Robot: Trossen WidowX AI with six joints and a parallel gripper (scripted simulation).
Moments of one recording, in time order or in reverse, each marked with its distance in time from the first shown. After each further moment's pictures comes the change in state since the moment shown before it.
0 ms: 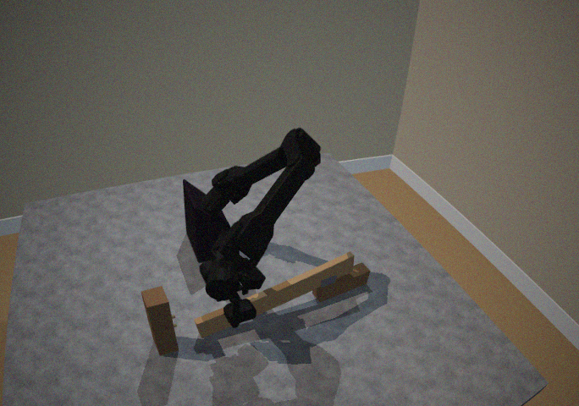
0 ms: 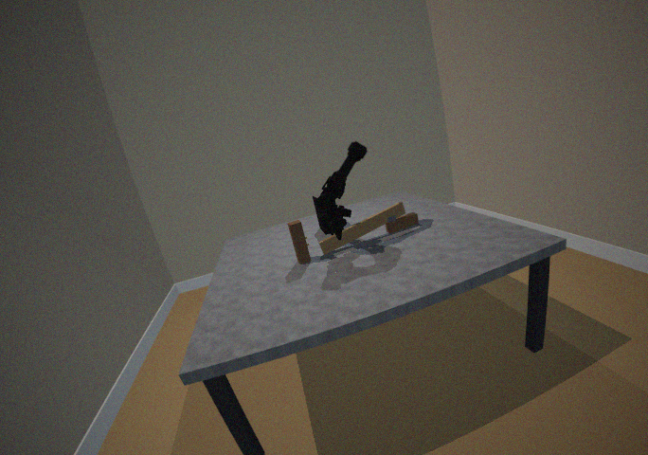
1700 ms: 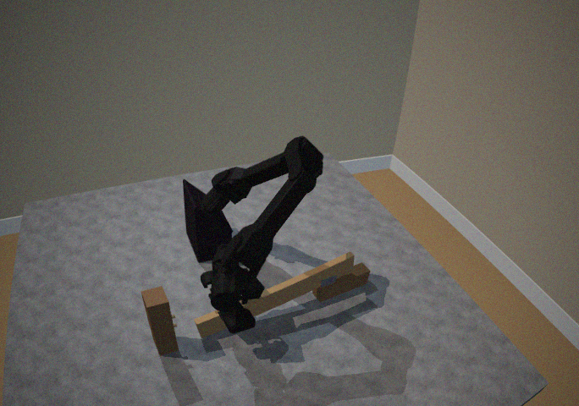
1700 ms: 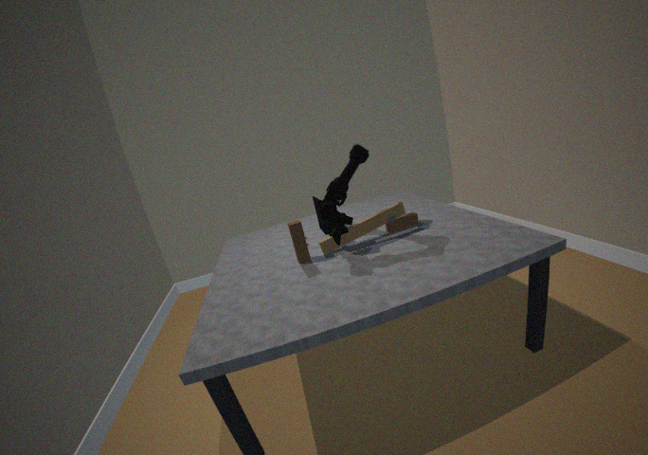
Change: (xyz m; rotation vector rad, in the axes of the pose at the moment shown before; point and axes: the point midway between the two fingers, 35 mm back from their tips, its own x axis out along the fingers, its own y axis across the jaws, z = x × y) arm 0.037 0.004 0.002 0.005 -0.008 0.005
